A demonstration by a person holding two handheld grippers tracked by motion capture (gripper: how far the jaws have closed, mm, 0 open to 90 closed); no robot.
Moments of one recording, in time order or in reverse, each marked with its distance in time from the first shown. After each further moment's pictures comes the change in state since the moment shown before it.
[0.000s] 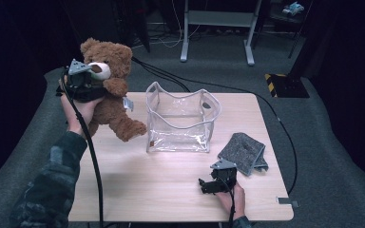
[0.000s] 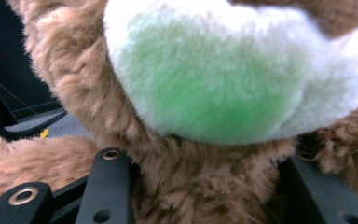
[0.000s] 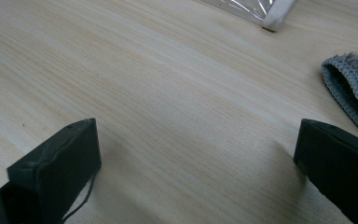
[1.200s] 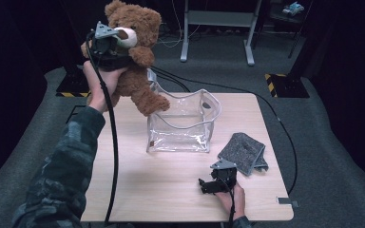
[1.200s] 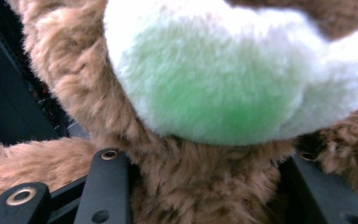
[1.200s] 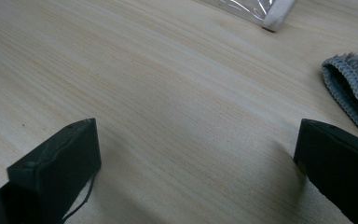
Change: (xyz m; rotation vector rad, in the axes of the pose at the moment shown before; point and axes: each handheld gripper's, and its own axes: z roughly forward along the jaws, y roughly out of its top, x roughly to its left) left arm -0.059 0.093 0.025 -0.099 -0.057 0.091; right arm 0.000 0.000 0.000 -0.003 0.002 0.000
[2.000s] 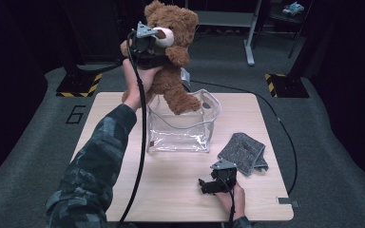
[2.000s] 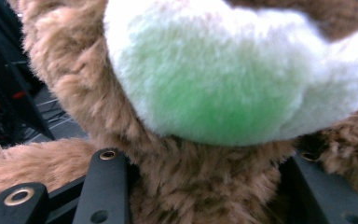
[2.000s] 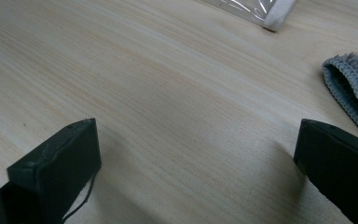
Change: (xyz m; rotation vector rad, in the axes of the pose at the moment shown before) left arm -0.065 0.012 0.056 -0.036 -0.121 -0.032; right arm 0.000 0.000 0.000 0.005 0.003 -0.006
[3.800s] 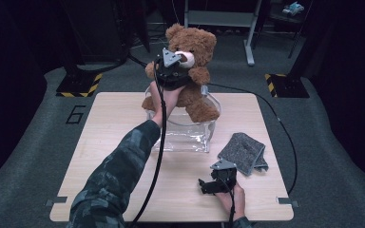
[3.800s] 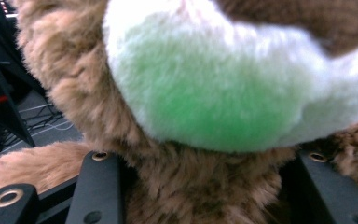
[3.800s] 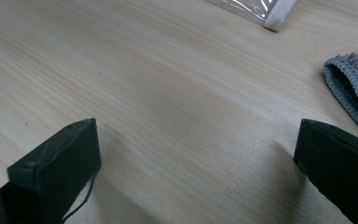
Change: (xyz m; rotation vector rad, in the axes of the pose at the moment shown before) left arm -0.048 -0.057 0.044 -0.074 0.005 -0.025; right arm 0.001 0.000 0.000 -0.004 0.002 0.005
